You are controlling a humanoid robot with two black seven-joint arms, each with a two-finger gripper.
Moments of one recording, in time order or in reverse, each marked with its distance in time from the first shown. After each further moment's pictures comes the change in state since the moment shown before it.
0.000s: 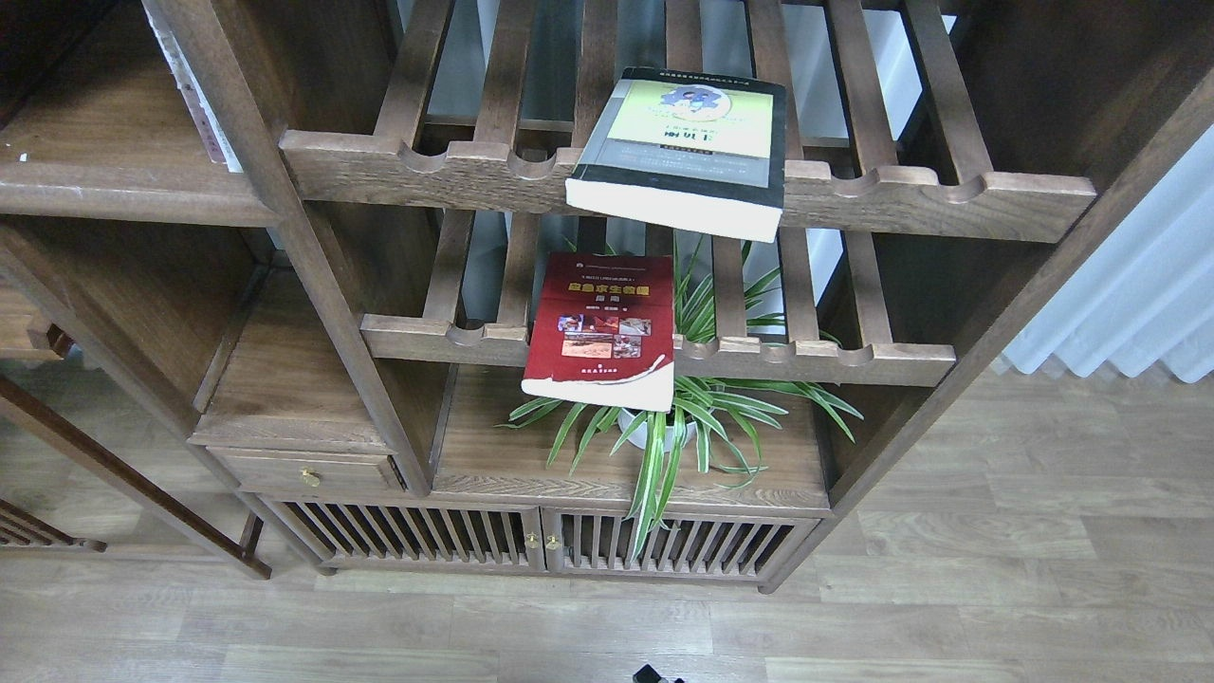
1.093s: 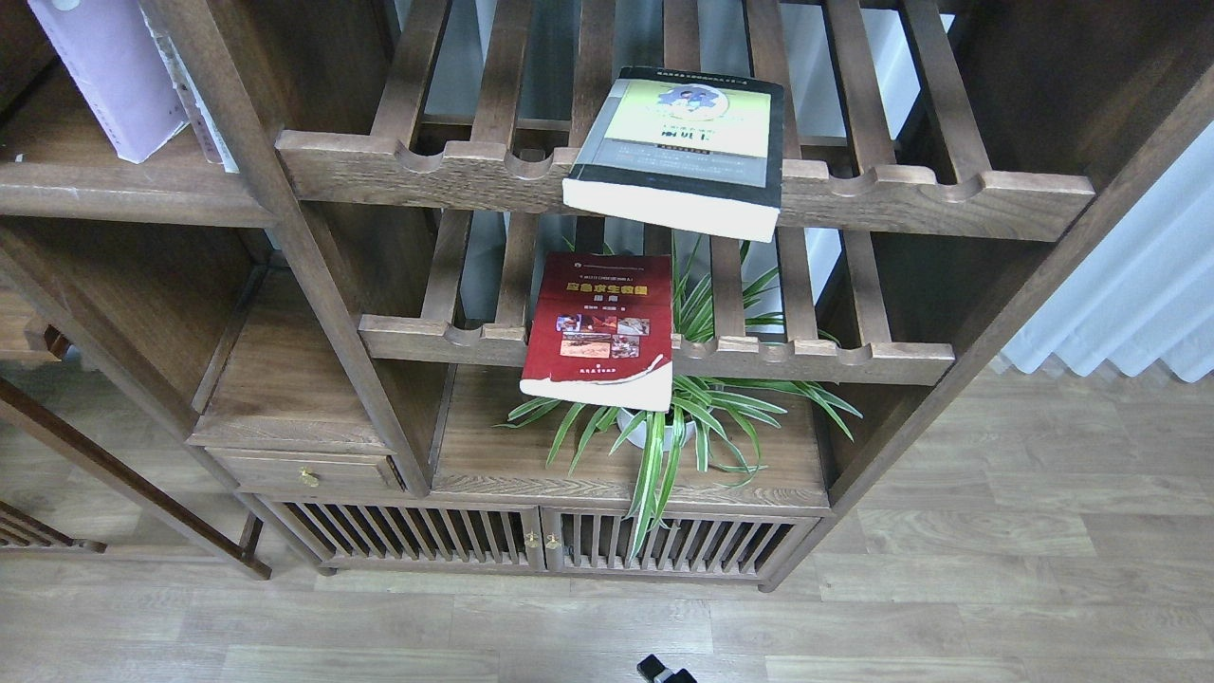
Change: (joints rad) left arm 0.308 -0.015 -0.215 -0.126 -0.340 0.000 -0.015; right arm 0.019 0.002 0.015 -0.002 0.040 0.000 0.047
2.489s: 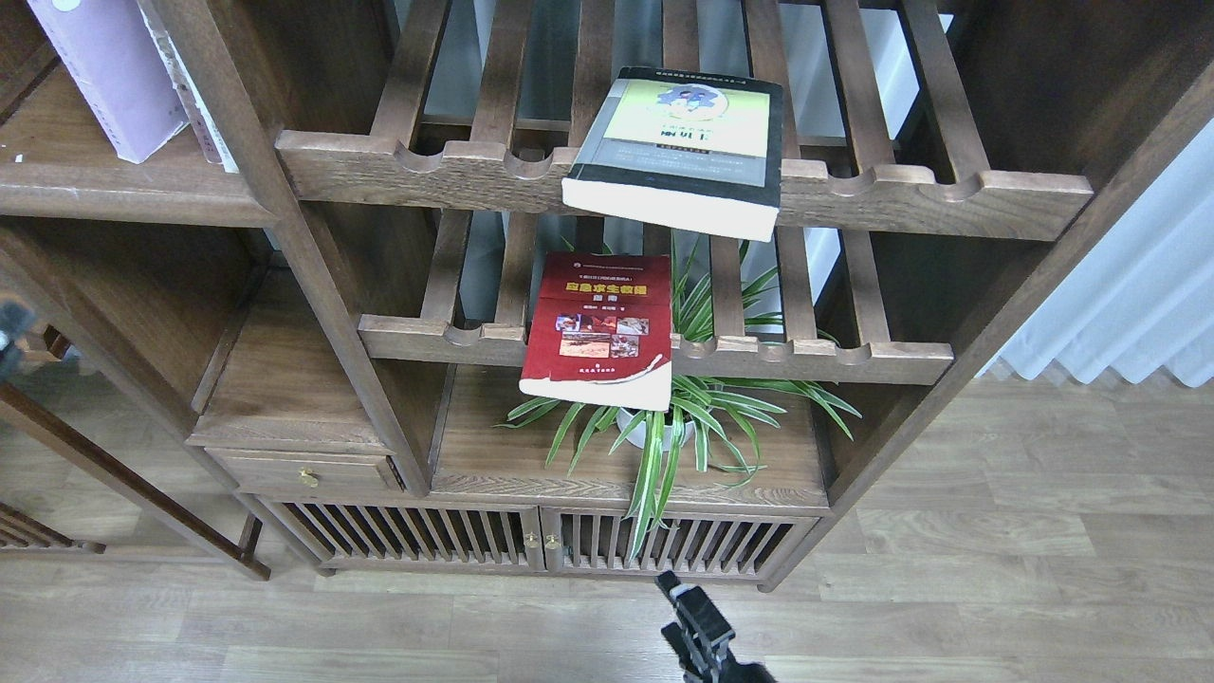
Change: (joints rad) left arm 0.967 -0.173 -0.116 -0.332 -0.321 0.000 0.007; right arm 0.218 0.017 -0.001 -0.076 0.019 0.000 0.064
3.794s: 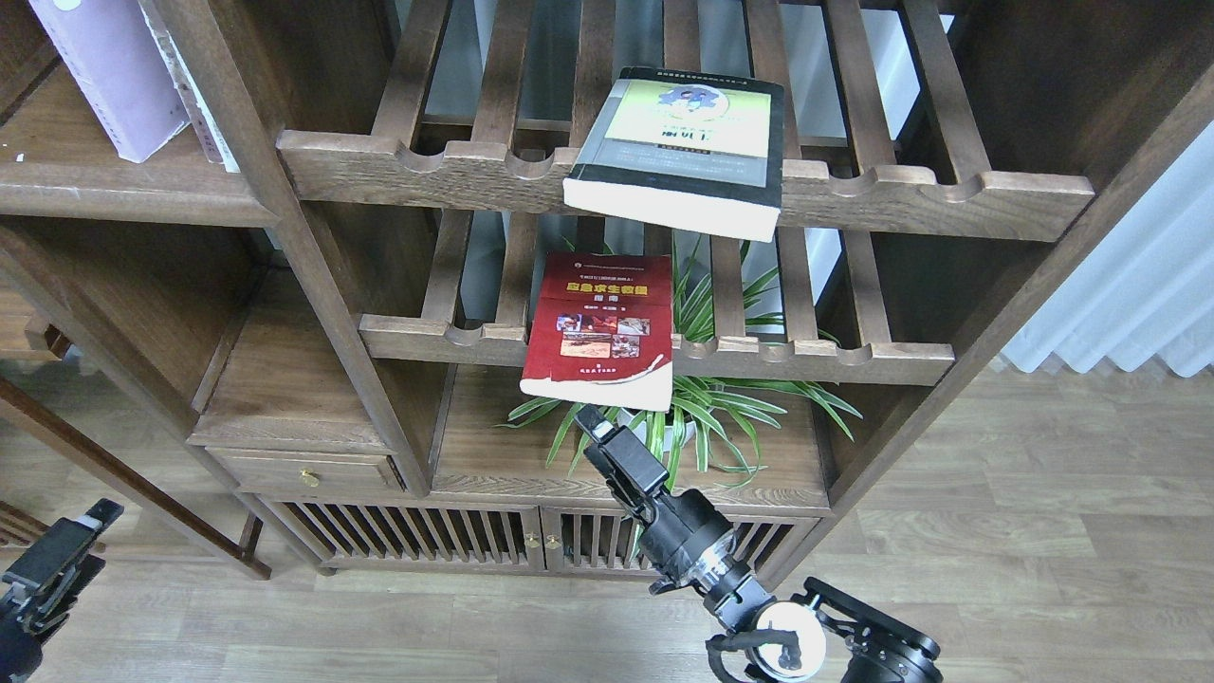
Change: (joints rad) left arm 0.025 -0.024 0.155 0.328 -0.039 0.000 -0.008; right arm 0.262 0.021 0.006 0.163 -0.129 0.000 -0.009
